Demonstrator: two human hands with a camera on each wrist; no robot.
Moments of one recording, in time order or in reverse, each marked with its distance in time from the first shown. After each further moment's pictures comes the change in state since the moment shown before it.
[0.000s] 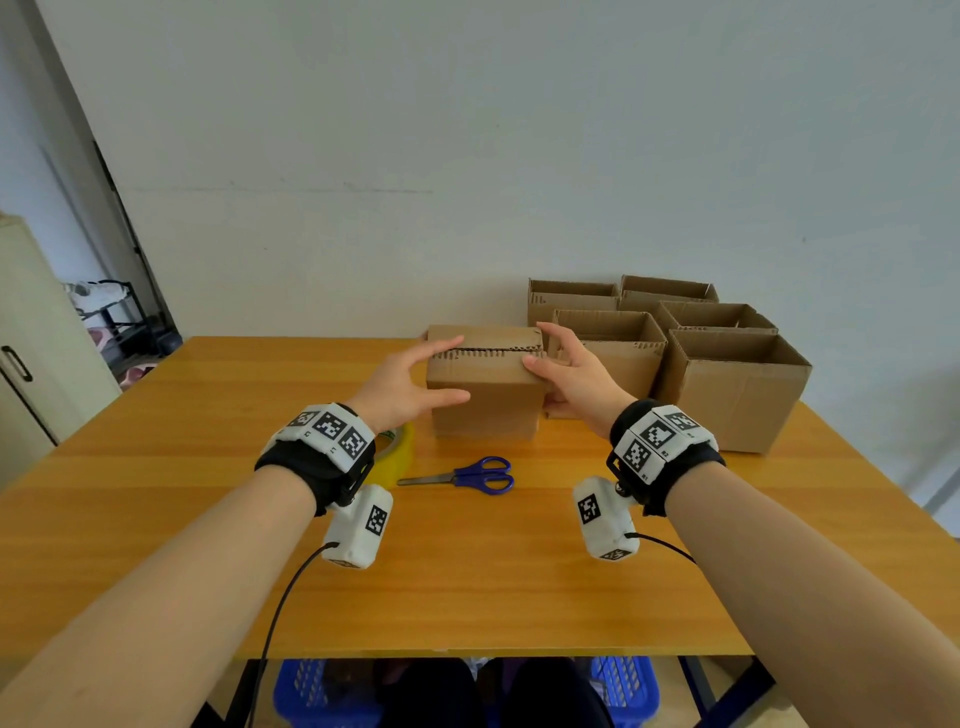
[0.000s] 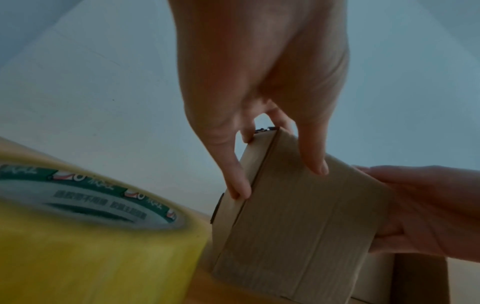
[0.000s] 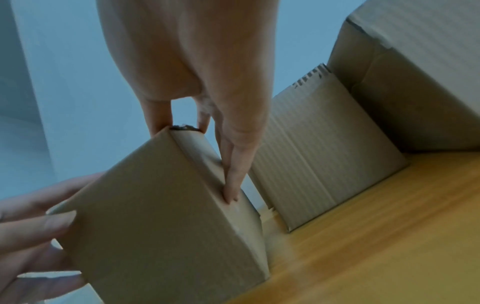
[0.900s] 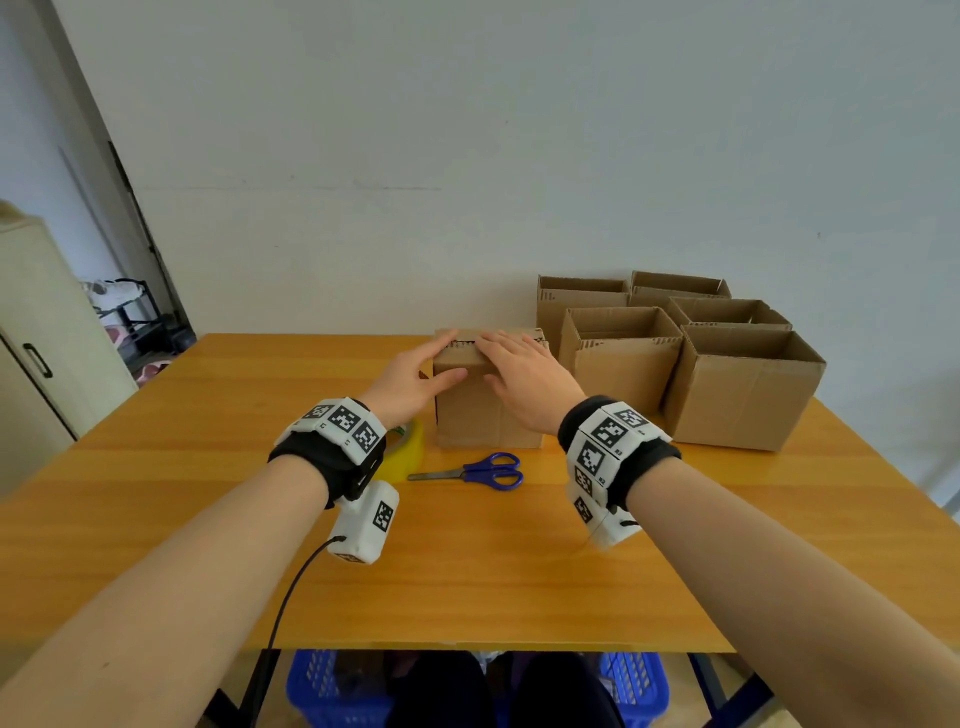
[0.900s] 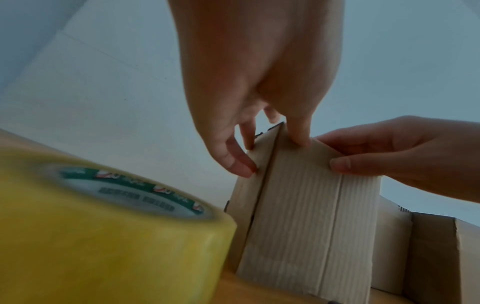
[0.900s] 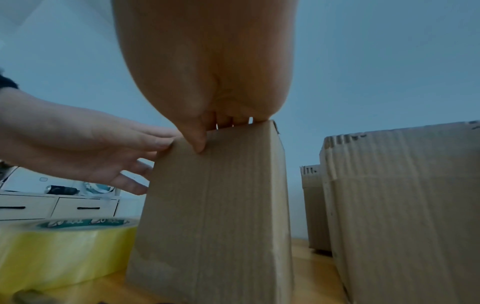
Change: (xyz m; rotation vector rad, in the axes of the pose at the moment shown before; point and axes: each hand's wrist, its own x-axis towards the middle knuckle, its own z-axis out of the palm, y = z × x) left_hand 0.006 -0.005 0.001 0.025 0.041 0.026; right_hand 0.008 -0.008 0.046 -1.224 -0.080 -0.472
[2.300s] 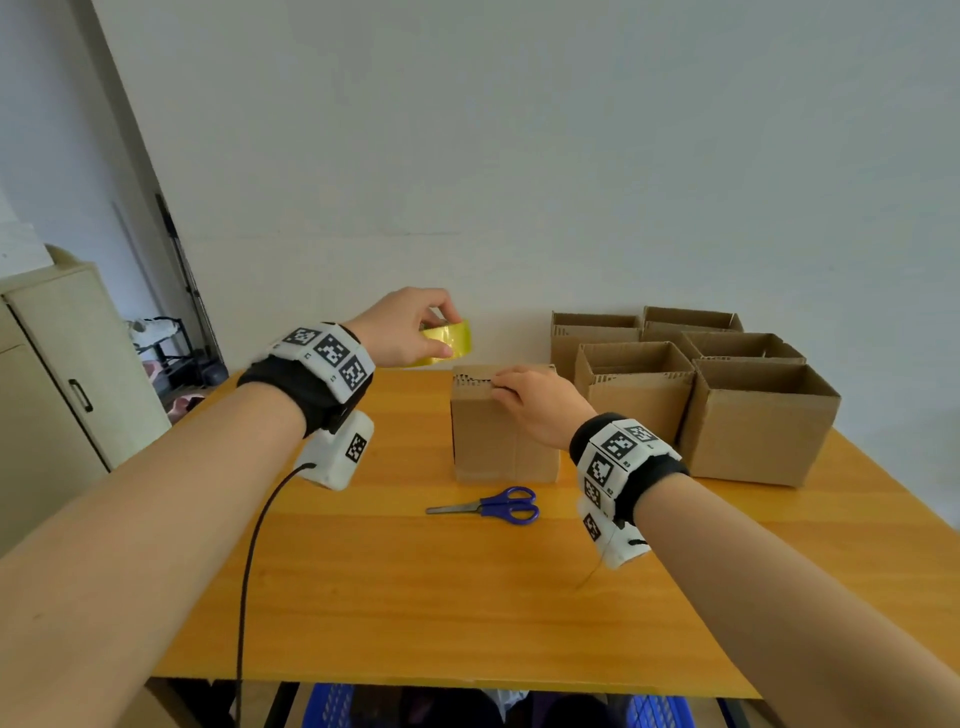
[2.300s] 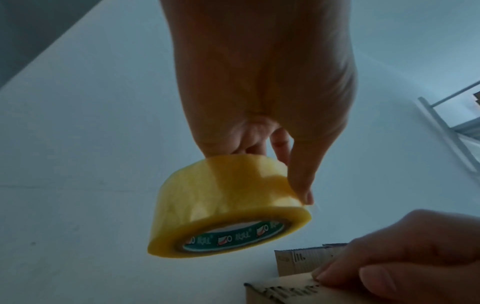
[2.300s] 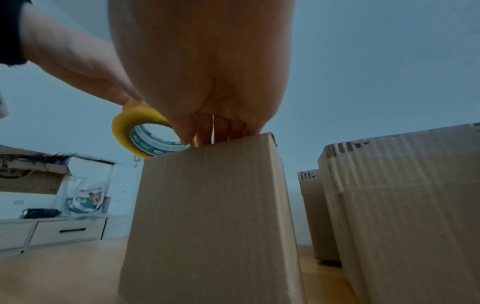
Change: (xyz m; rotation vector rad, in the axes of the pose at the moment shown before) left_hand 0.016 0.085 -0.077 0.426 -0.048 0.049; right_hand 0.008 -0.004 -0.016 0.200 -0.014 0.073
